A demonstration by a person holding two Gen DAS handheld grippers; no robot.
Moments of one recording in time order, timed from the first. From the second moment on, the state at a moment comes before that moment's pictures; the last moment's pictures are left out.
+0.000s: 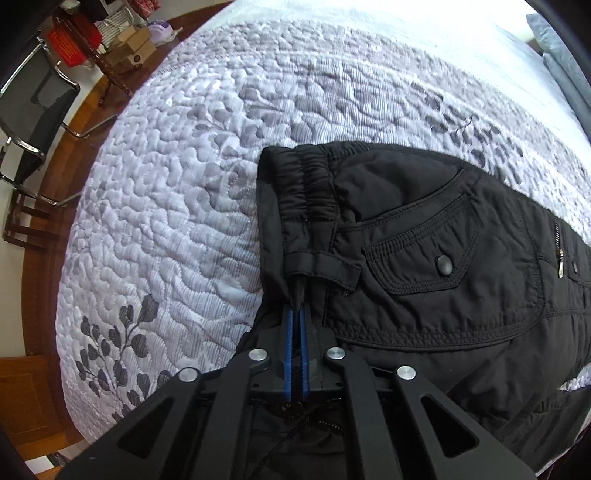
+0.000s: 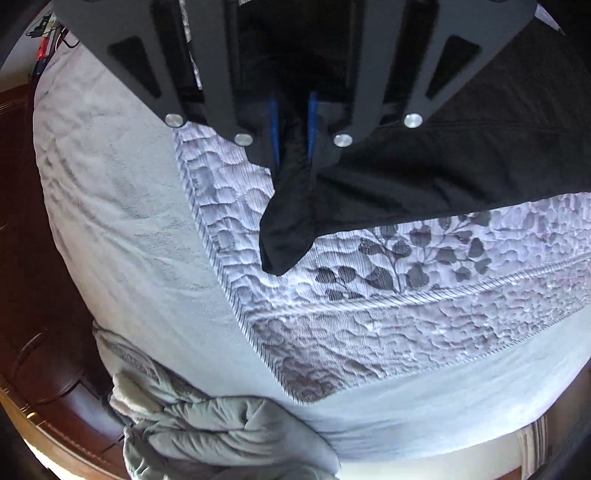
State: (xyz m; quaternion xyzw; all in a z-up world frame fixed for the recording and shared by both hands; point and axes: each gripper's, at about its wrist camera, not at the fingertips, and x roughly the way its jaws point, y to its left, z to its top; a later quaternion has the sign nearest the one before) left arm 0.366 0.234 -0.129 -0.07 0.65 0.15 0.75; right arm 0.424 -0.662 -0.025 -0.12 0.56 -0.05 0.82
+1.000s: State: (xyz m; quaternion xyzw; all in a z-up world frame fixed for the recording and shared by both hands) left arm 0.069 0.245 -0.076 -0.14 0.54 0.07 0.83; right arm 0.014 -0.809 0.028 0.18 0.40 -0.07 0.90
